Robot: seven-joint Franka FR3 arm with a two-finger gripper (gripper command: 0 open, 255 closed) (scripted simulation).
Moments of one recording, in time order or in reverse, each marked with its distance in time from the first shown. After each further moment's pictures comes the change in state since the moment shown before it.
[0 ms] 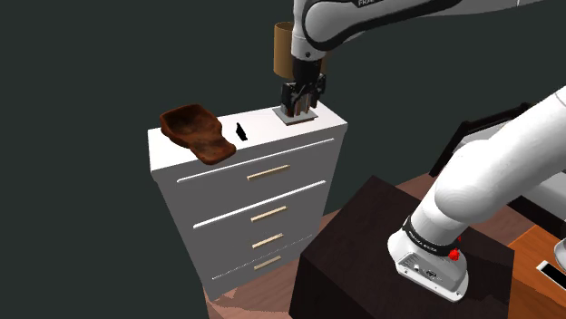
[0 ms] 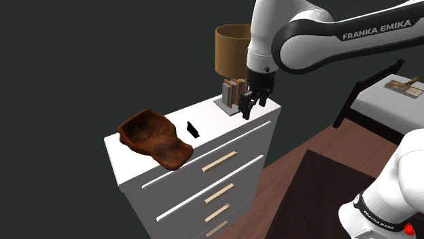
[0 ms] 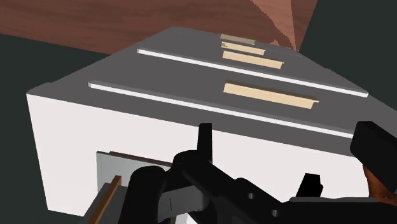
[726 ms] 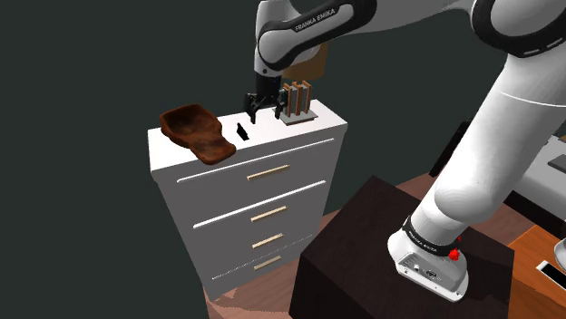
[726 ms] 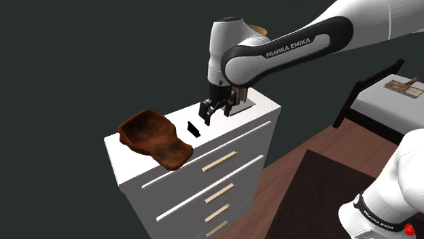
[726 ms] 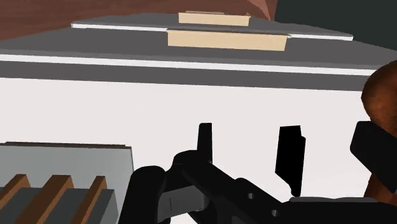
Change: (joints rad) arm 0.003 0.394 0.030 0.244 0.032 0.191 0.152
